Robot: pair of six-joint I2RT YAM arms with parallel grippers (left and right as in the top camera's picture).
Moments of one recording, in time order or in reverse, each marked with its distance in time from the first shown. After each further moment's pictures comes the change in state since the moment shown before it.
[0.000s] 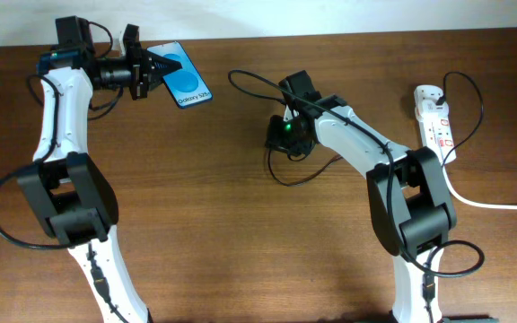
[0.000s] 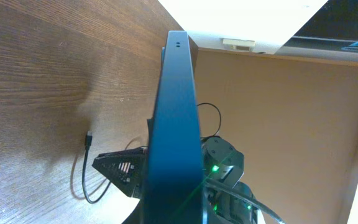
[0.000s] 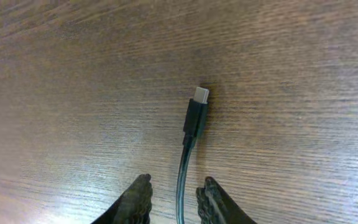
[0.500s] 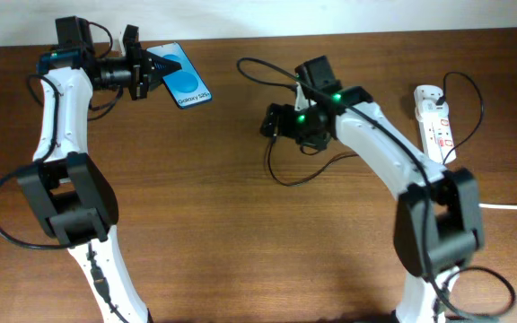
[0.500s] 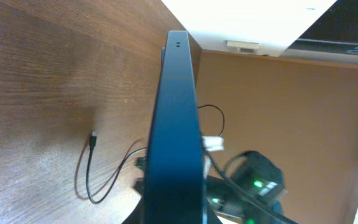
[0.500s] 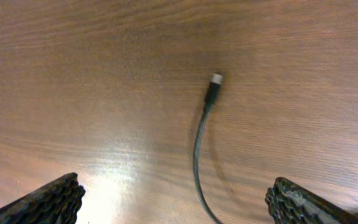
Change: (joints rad) left arm 0.000 0.000 0.000 -0.004 -0.019 0.000; right arm -0.031 -0.144 -0.002 -0.089 -0.037 -0.092
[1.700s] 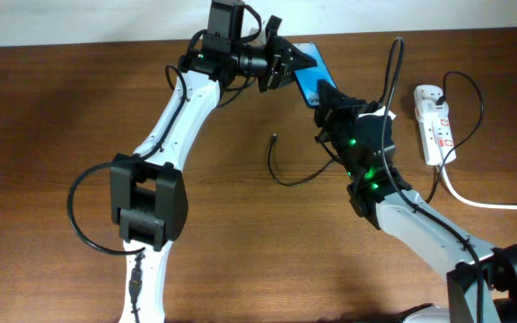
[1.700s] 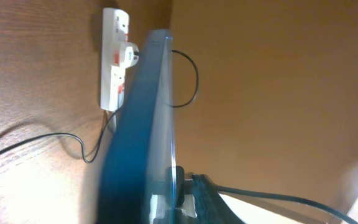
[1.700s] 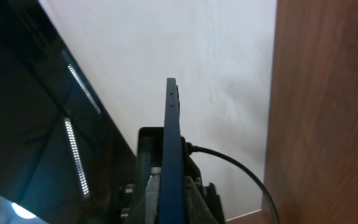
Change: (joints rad) left arm -0.516 0.000 -0.002 0.555 -0.121 -0.657; right arm -0.034 -0.486 -0.814 1.390 0.383 1.313
